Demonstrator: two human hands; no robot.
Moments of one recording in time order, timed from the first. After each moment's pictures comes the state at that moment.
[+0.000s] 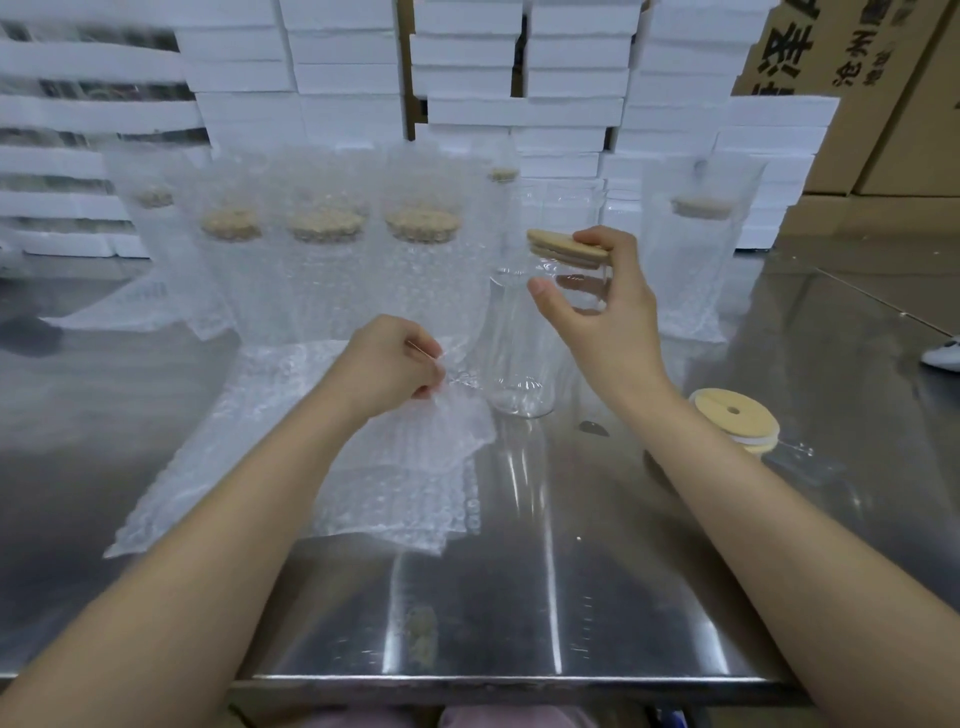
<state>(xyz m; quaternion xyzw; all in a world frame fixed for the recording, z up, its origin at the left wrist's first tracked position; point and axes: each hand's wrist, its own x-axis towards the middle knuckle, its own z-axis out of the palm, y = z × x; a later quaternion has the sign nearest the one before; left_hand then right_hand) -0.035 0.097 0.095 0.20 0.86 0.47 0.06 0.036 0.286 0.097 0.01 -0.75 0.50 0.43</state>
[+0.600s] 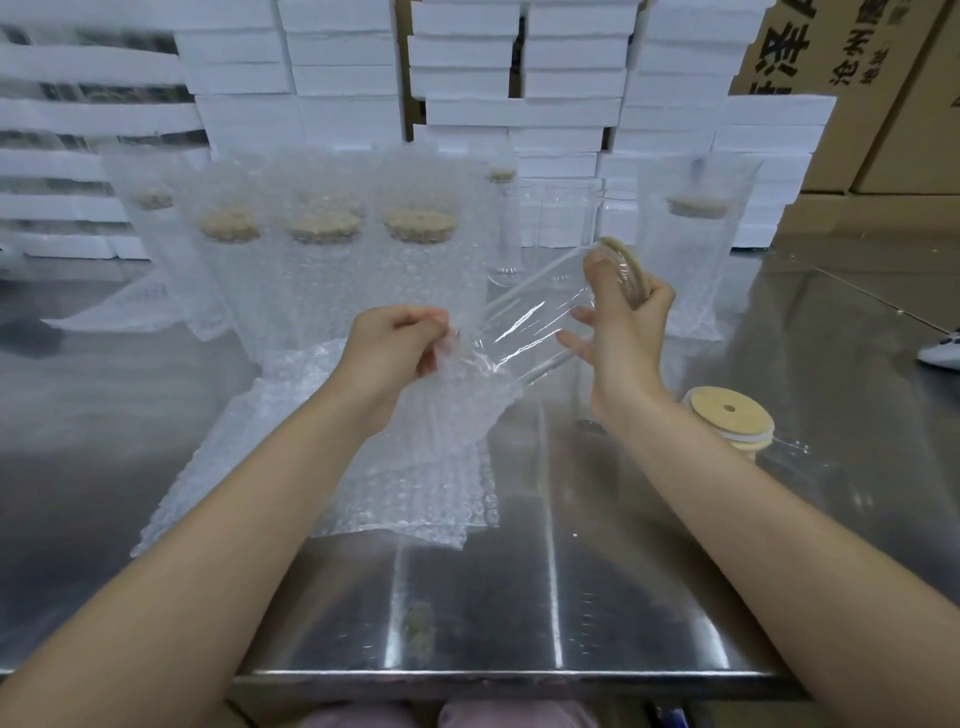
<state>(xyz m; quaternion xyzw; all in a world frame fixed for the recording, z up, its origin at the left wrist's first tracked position) -0.025 0.115 0.098 0.12 0.69 0.71 0.07 0.031 0.283 0.096 -0.17 -0.52 0.74 0.39</state>
